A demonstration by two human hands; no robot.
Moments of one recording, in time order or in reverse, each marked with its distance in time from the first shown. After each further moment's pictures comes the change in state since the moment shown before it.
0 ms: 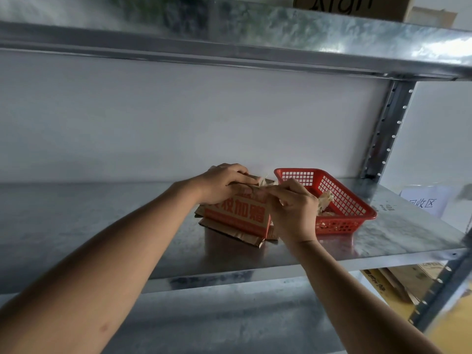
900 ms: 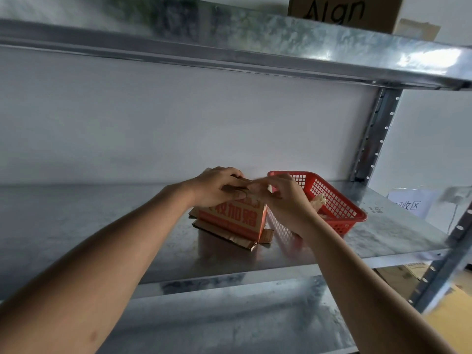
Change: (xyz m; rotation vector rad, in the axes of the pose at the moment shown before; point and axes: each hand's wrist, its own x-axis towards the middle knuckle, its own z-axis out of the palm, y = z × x) left_hand -0.002 -0.003 0.000 -0.063 0.005 0.029; right_hand 0.041 -0.005 -0.014 -0.087 -0.634 0.346
